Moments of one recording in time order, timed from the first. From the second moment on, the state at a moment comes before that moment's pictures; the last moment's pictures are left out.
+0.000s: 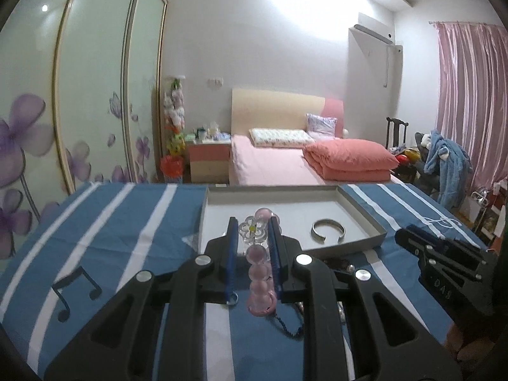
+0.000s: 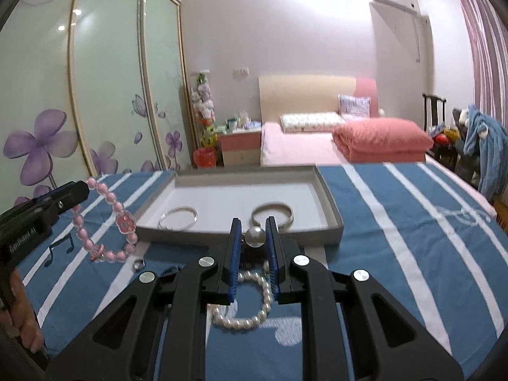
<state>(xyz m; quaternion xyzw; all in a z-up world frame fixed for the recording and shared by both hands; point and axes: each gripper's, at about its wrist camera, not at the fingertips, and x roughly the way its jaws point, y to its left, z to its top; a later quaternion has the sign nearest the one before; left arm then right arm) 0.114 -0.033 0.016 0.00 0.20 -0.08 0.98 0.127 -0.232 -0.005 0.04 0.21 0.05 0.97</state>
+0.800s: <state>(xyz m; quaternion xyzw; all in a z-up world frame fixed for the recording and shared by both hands) 0.165 -0.045 0.023 0.00 0.18 -0.06 0.98 0.162 -0.223 0.037 0.02 0.11 0.04 0.99</state>
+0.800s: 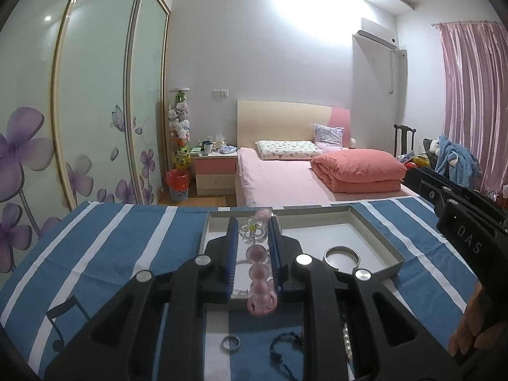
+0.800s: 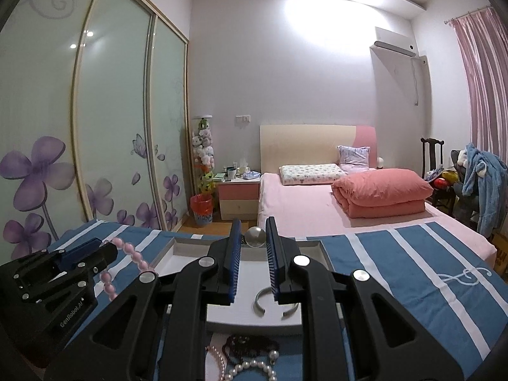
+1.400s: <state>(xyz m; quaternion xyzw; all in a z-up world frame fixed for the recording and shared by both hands) 0.241 -0.056 -0.002 0.01 0.21 -0.06 0.98 0.234 -0.221 0.005 0.03 0.17 0.03 0.98</state>
